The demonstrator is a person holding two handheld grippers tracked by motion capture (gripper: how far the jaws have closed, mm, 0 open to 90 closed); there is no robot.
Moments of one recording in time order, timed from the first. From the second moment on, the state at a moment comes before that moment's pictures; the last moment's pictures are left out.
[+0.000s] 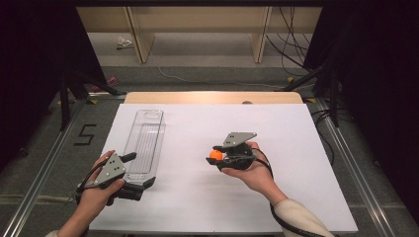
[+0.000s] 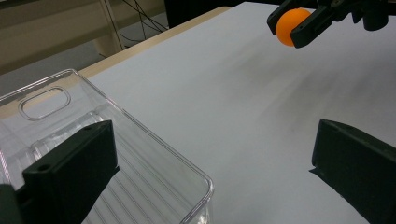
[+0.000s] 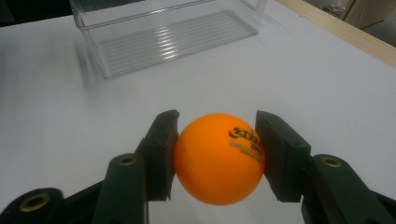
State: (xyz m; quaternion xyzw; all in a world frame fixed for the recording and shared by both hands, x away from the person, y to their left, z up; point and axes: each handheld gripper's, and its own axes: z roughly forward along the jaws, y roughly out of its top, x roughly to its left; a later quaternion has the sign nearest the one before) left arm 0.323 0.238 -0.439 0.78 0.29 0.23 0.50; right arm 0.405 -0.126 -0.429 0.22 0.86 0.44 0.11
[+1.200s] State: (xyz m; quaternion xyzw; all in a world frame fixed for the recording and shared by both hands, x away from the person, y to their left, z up) left arm 0.323 0.238 -0.439 0.78 0.29 0.23 0.50; right arm 0.423 -0.105 -0.427 0.22 0.86 0.45 0.12
